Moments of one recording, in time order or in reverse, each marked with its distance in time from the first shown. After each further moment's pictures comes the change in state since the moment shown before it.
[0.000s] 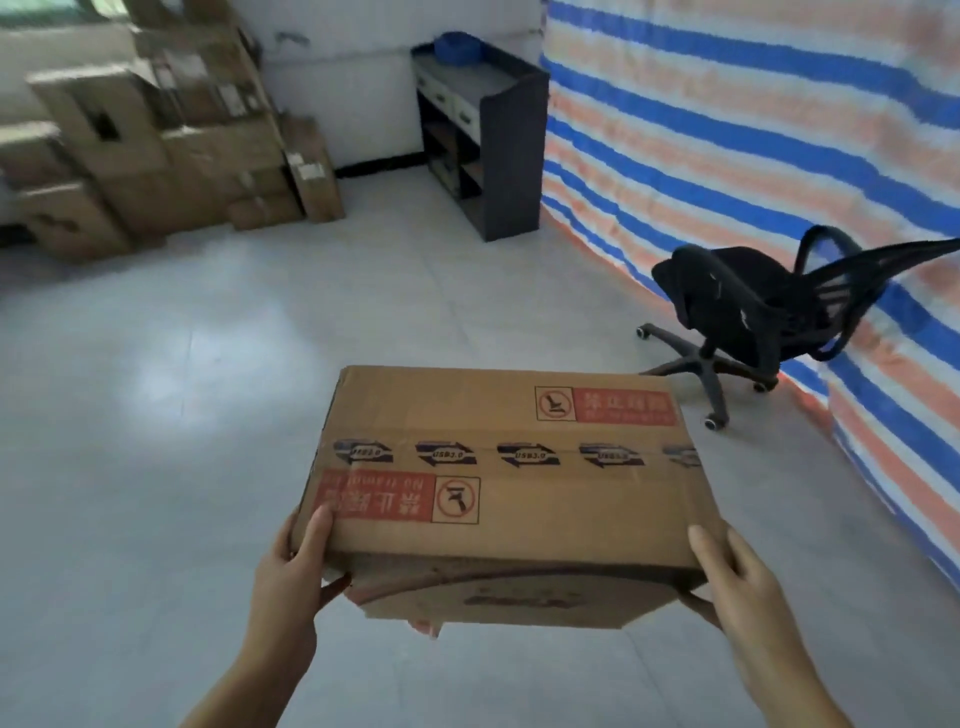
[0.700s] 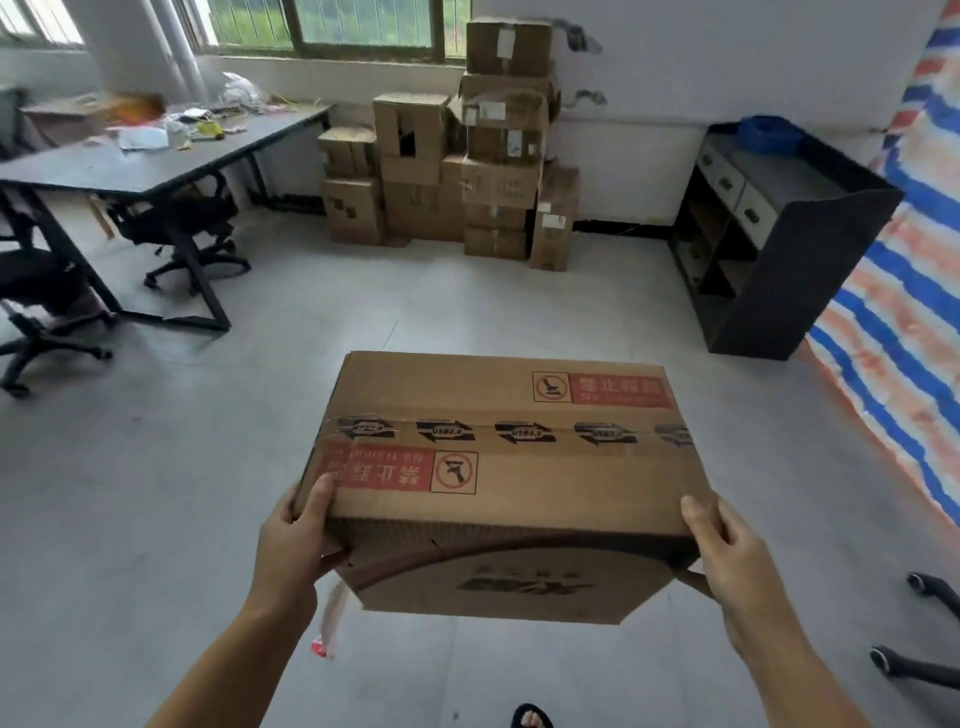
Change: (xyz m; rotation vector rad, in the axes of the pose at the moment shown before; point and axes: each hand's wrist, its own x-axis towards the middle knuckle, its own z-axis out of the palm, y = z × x) left_hand 0.284 0.128 -0.090 -0.190 0.486 0.099; right_hand 0.190 -0.205 0.399 -0.174 -0.509 -0.298
